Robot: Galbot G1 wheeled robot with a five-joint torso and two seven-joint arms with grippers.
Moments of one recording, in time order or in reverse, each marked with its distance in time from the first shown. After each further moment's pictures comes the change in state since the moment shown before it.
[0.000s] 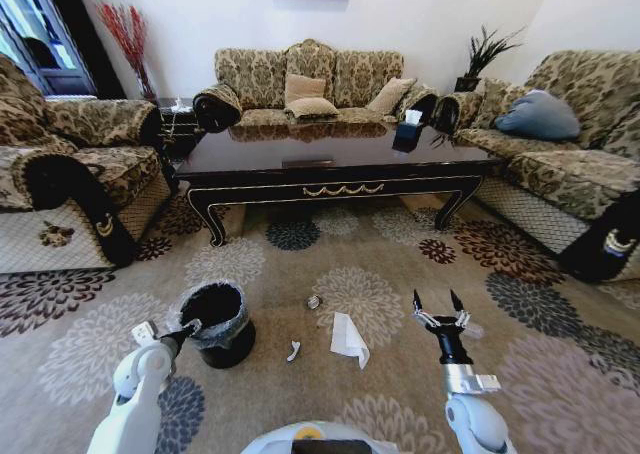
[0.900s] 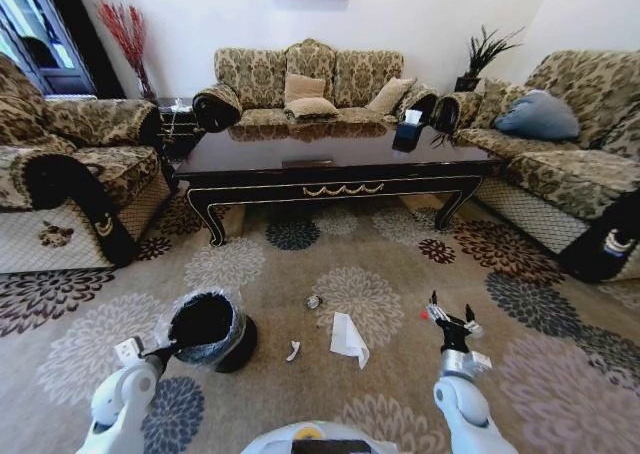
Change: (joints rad) left arm 0.167 -0.004 -0.110 -0.172 0.052 0.004 0.036; right arm 0.206 -0.074 -0.121 -0.178 0.213 -0.278 0.476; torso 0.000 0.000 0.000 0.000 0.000
